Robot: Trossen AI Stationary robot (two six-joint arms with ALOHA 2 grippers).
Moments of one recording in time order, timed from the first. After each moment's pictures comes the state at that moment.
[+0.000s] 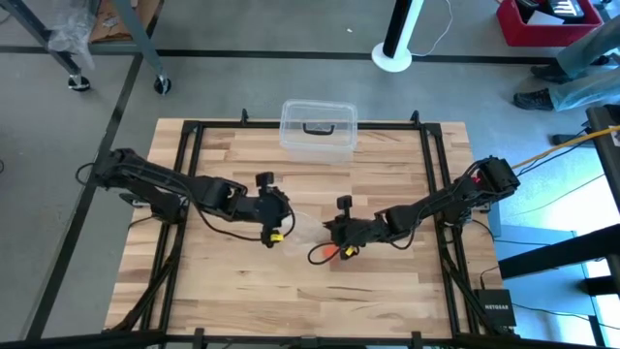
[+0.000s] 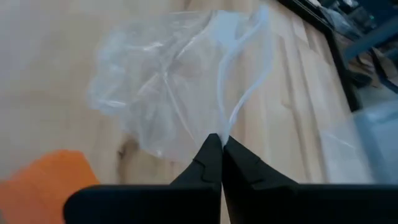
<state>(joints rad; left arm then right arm) -0.25 1.45 1.28 -0.69 -0.50 -0.13 0.33 1.61 0.81 0.12 0.49 -0.24</state>
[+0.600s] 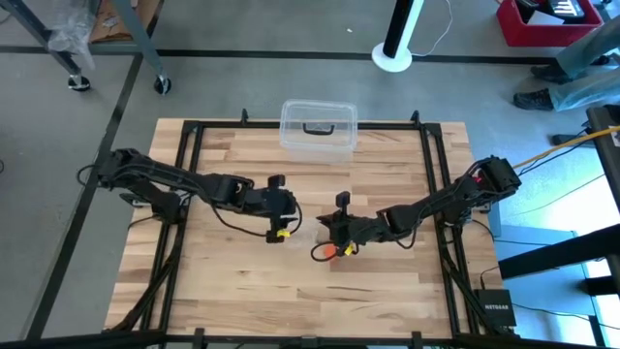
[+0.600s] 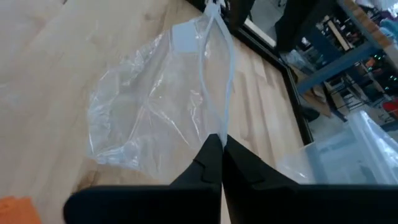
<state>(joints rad) -0.16 1.47 1.16 -0.48 -0.27 -0.04 0.33 1.60 0.81 0.28 0.58 -0.40</state>
